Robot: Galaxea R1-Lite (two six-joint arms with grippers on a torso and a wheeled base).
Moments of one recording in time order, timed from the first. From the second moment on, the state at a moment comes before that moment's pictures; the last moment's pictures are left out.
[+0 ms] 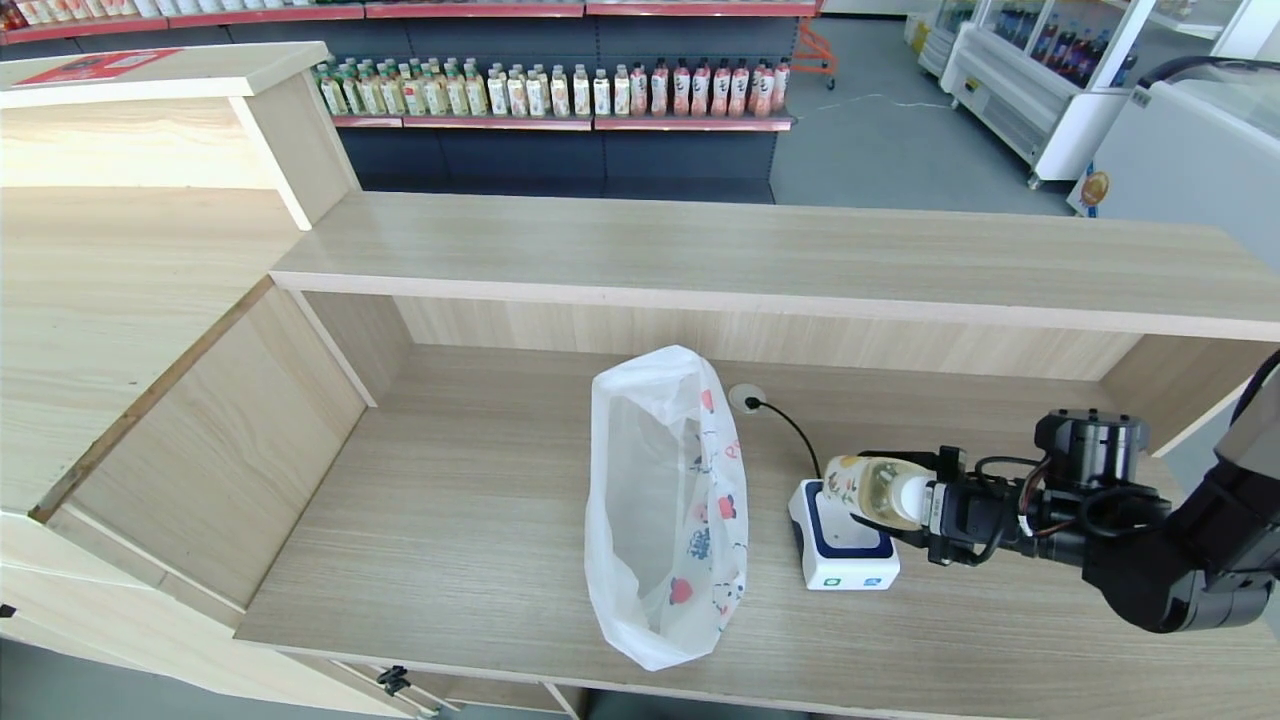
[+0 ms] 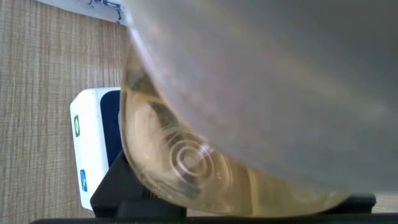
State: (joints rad) left arm 0.00 0.00 0.00 0.00 0.00 0.00; right arm 0.03 2.08 -0.61 -1.11 0.81 -1.32
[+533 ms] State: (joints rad) left arm 0.00 0.00 0.00 0.00 0.00 0.00; right arm 0.03 2.11 -0.64 -1.12 0.82 -1.32
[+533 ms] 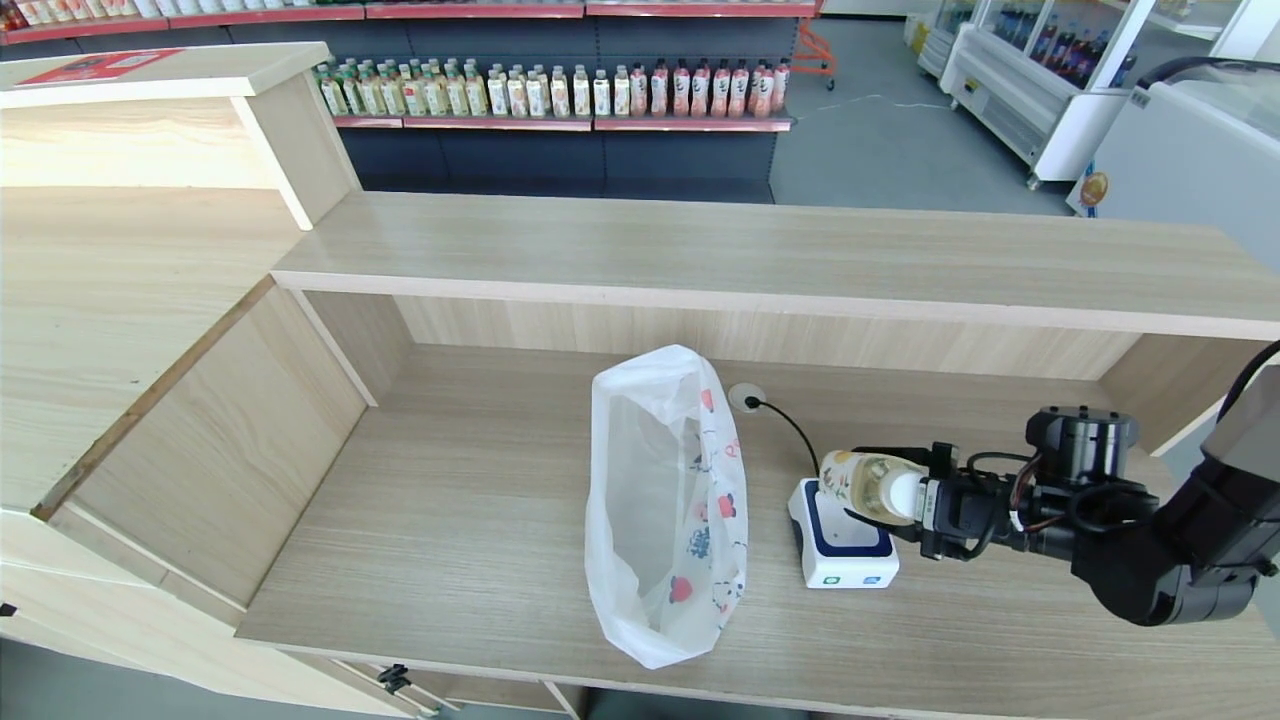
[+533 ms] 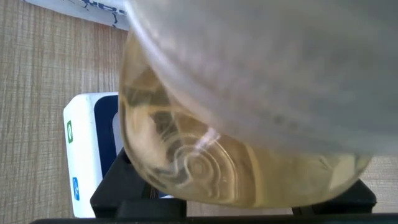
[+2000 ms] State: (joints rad) left arm 0.00 0.00 0.00 0.00 0.00 0.00; right arm 0.11 1.60 -0.40 -1.11 0.53 0.02
